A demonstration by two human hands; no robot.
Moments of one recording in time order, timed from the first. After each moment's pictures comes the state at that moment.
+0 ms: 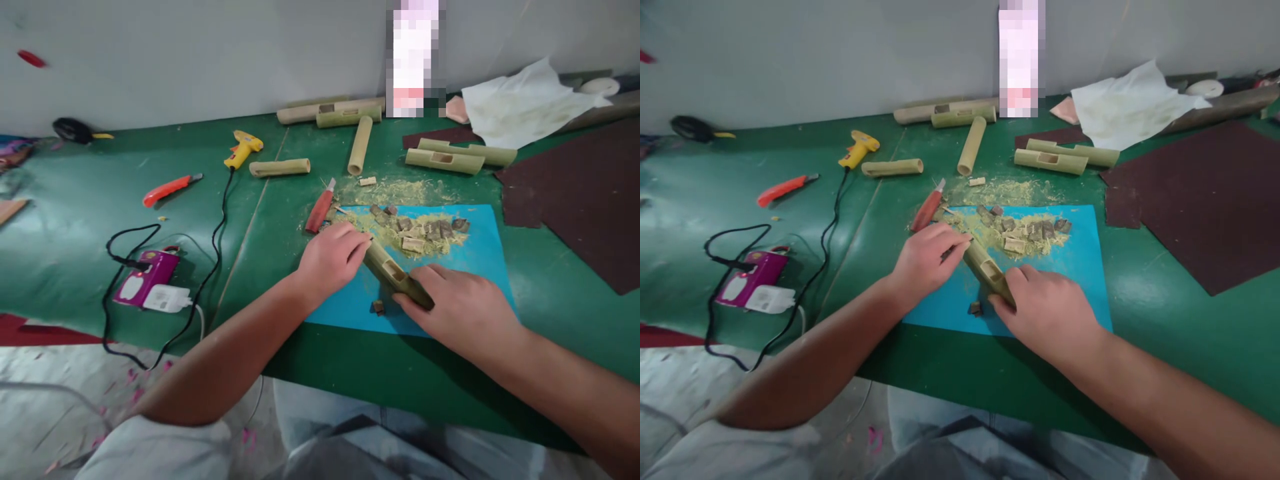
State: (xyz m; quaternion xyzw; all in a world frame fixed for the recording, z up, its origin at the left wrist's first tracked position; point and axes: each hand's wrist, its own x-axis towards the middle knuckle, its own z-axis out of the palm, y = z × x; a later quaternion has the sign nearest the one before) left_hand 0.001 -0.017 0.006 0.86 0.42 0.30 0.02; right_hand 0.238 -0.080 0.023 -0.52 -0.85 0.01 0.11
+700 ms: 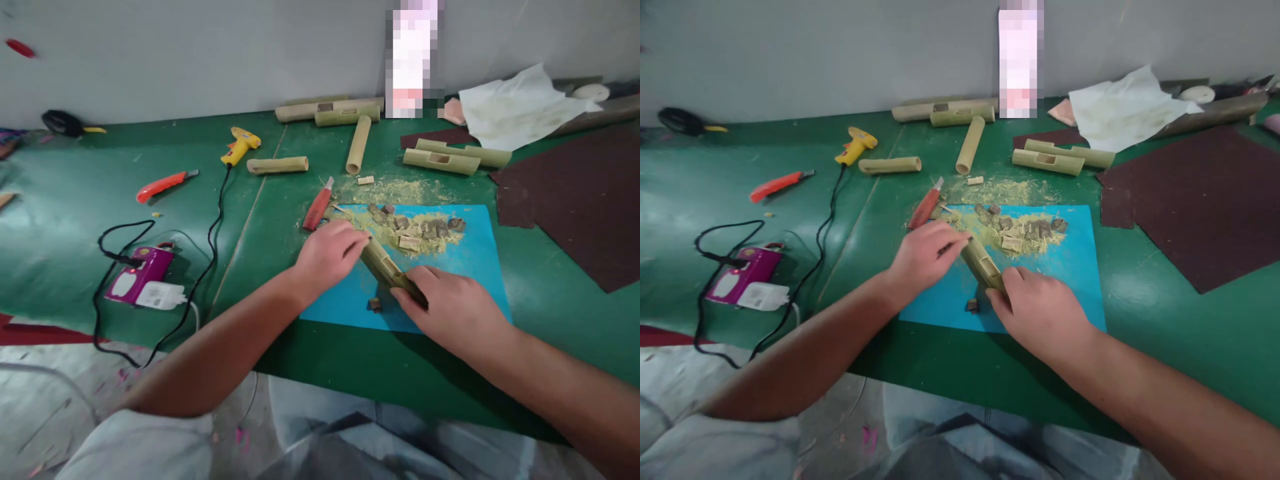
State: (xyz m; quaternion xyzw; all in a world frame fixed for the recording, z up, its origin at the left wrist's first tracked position) left_hand 0.012 -0.030 0.004 0.86 0.40 0.31 0.05; right_hand 0.238 -0.081 0.019 -0.52 -0.84 0.08 0.09
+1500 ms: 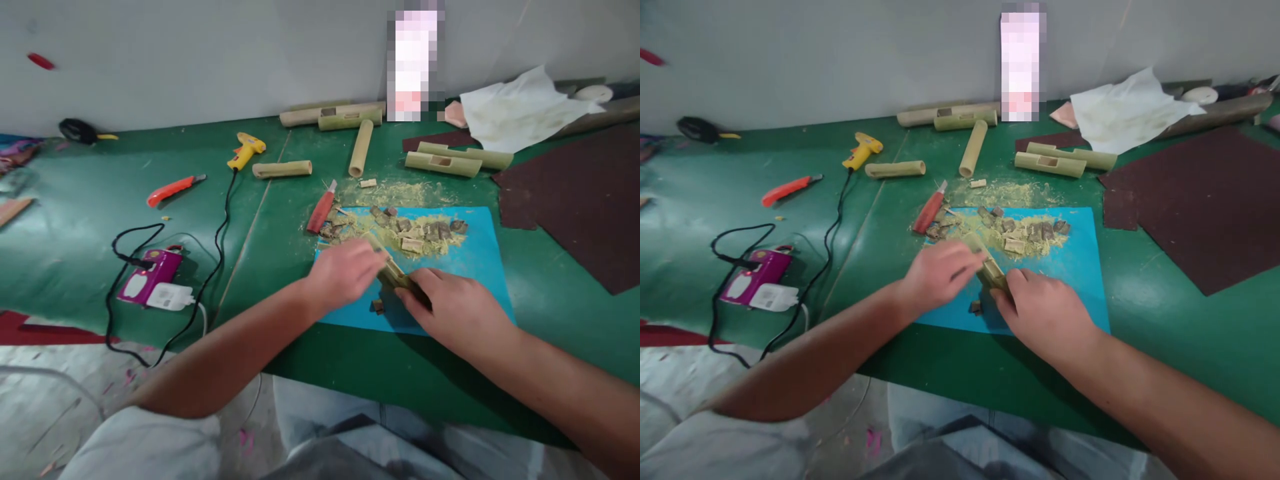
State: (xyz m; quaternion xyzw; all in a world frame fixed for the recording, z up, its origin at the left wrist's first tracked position) left_hand 0.010 -0.029 0.003 0.89 0.36 0.28 0.05; right_hand 0.239 -0.080 0.020 -0.52 -0.84 0.08 0.09
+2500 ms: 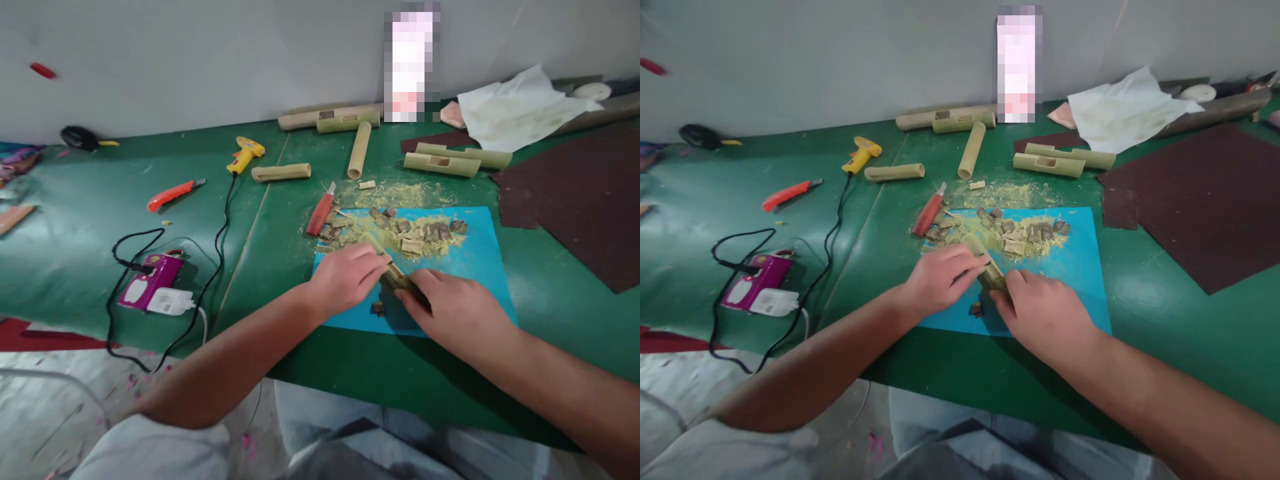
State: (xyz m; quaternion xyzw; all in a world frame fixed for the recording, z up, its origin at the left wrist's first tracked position) left_hand 0.010 -0.027 0.007 0.88 0.38 0.28 0.08; right_hand 0.236 -0.081 0.021 -0.52 -0.84 0.08 0.09
